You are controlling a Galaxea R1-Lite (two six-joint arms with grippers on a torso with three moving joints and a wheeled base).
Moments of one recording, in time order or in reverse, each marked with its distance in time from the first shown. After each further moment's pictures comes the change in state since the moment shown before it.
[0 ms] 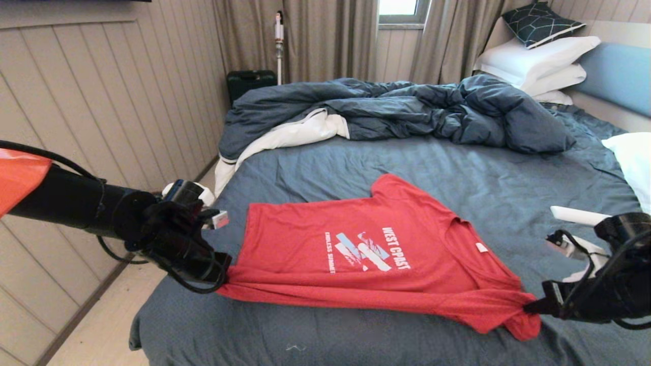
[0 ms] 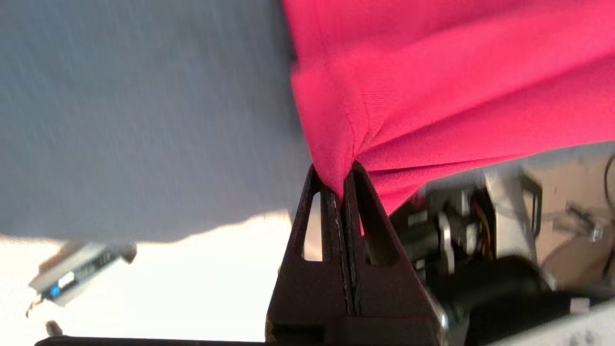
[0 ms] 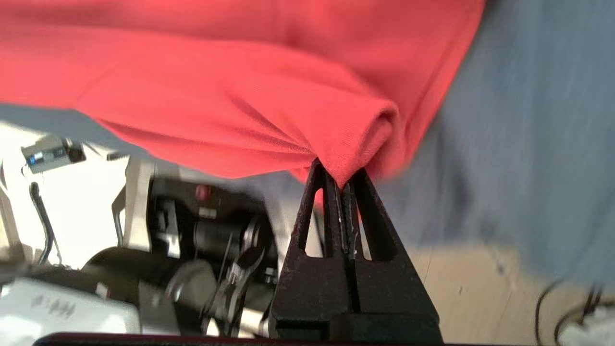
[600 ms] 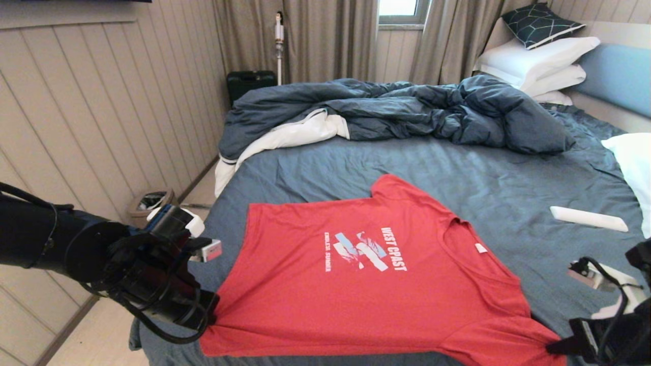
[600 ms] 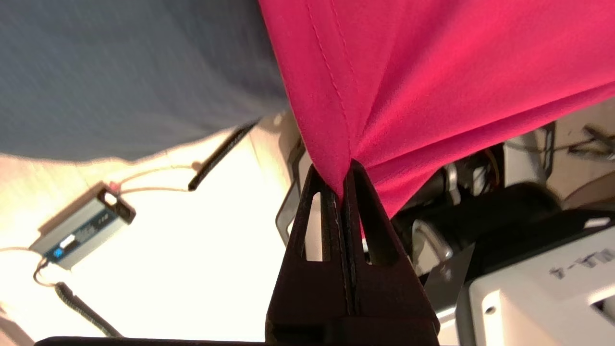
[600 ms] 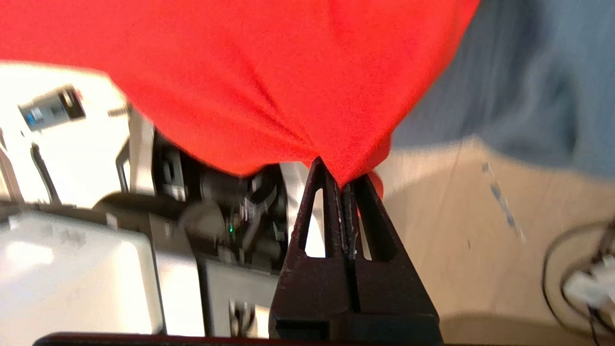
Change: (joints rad) left arm -0.068 -0.151 0.232 0.002 0.008 0.001; right arm -0.008 -0.192 0.120 0.162 -0.012 -0.039
